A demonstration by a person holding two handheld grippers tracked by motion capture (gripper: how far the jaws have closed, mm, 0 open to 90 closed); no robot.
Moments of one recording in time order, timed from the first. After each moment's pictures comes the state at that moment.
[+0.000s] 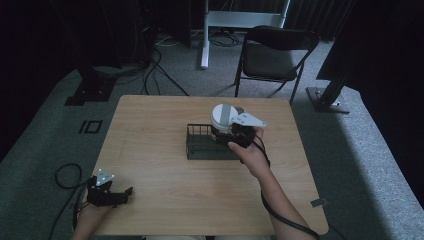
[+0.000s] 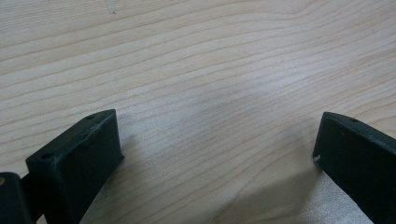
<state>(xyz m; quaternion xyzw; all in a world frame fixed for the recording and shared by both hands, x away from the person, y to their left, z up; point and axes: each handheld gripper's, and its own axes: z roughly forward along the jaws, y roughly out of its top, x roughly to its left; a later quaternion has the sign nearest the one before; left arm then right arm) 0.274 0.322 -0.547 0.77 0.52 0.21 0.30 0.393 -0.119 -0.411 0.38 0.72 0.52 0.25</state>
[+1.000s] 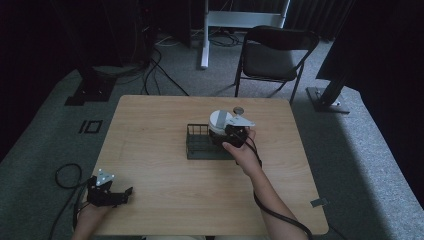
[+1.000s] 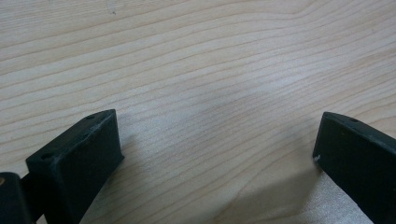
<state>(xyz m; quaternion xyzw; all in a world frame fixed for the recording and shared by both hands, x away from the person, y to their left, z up) 0.274 0.322 -0.547 0.77 0.53 0.21 0.30 0.423 -0.108 -0.459 0.43 0.74 0.47 0.23</state>
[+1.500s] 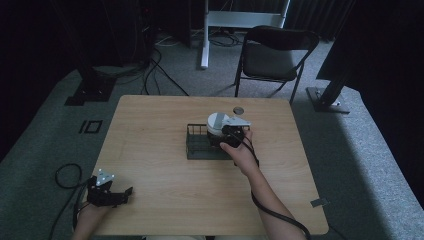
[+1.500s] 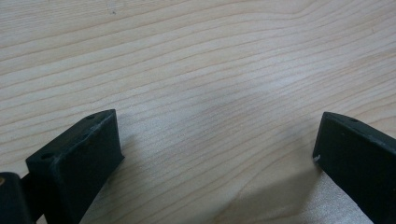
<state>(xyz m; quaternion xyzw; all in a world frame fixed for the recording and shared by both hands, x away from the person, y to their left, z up) 0.274 0.322 -0.547 0.77 0.53 0.21 0.30 0.428 -0.101 -0.468 0.44 0.75 0.45 0.21</state>
